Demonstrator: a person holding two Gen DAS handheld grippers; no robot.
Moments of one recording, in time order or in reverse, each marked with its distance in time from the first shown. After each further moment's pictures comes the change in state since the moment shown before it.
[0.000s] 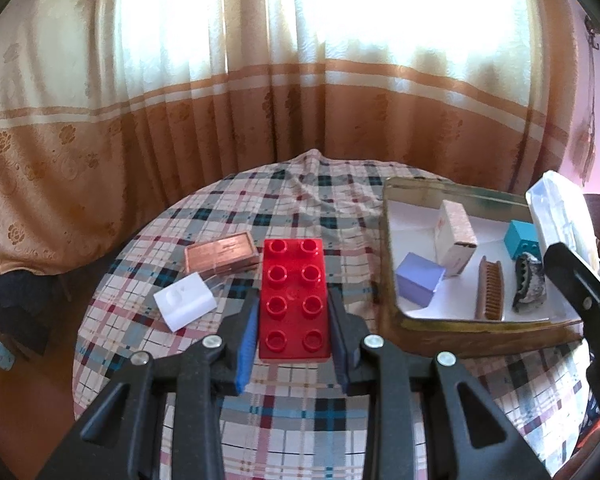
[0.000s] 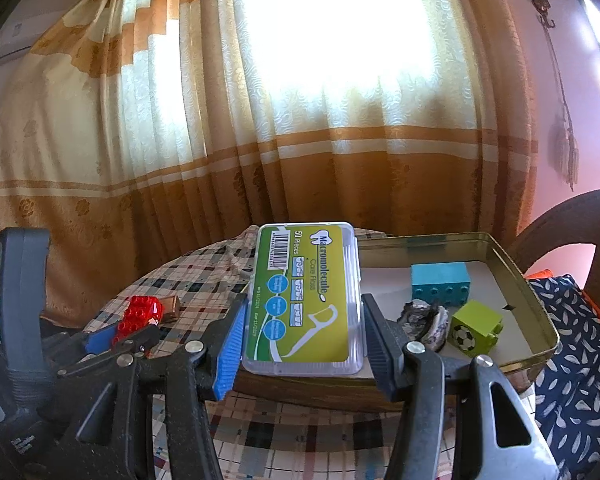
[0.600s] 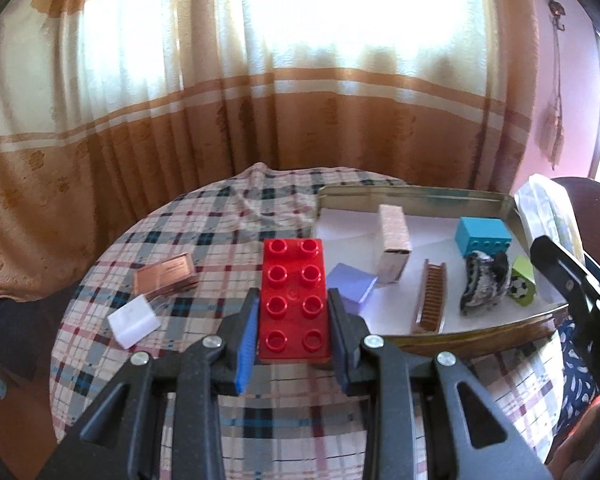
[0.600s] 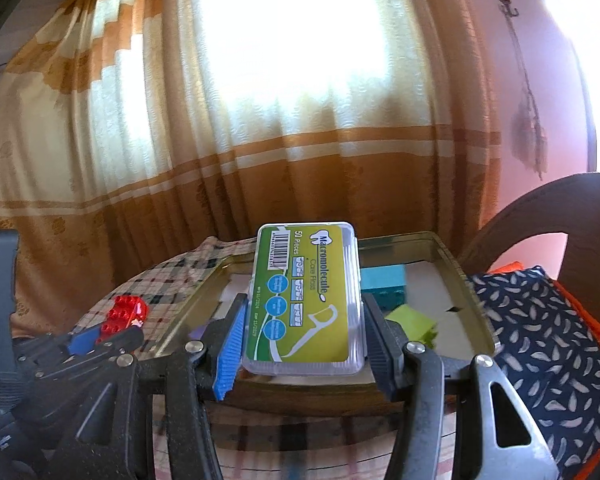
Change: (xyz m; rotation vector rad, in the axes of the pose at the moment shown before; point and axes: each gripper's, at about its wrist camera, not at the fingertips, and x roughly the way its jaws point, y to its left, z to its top) left arm -0.009 -0.050 0.009 0.081 -0.020 -0.089; right arm -0.011 -0.056 0.006 0.063 -0.016 -0.091
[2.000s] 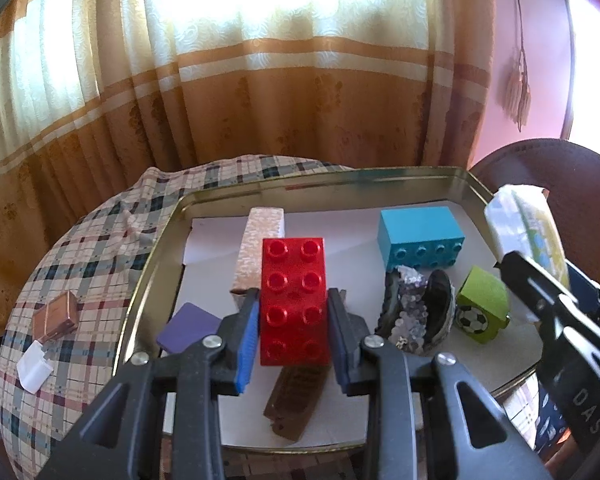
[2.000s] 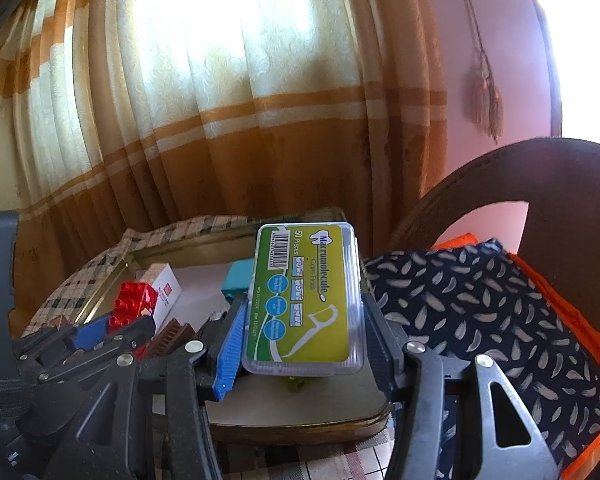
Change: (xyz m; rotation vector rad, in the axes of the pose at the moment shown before) left arm 0.060 -0.100 0.022 0.119 0.082 -0.120; right arm 0.043 -0.077 0.005 0.072 0.134 -0.150
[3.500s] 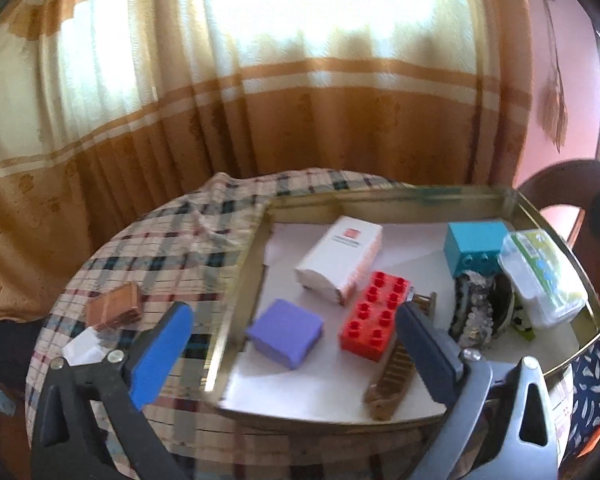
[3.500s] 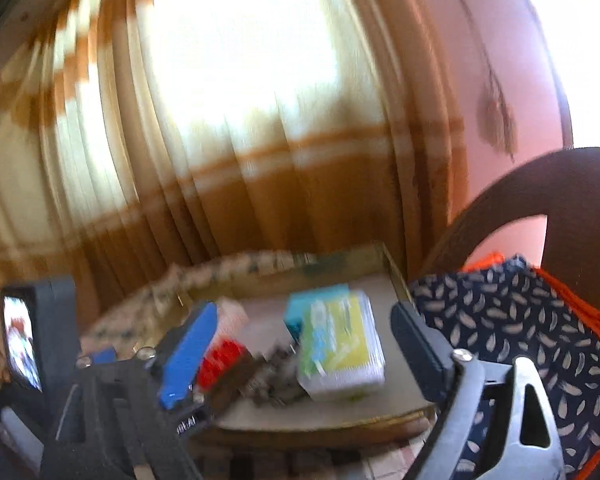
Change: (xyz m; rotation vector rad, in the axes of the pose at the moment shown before) left arm -0.024 0.043 -0.013 -0.072 -0.079 0.162; right arm -0.045 0.022 0.007 0.053 -0.191 0.116
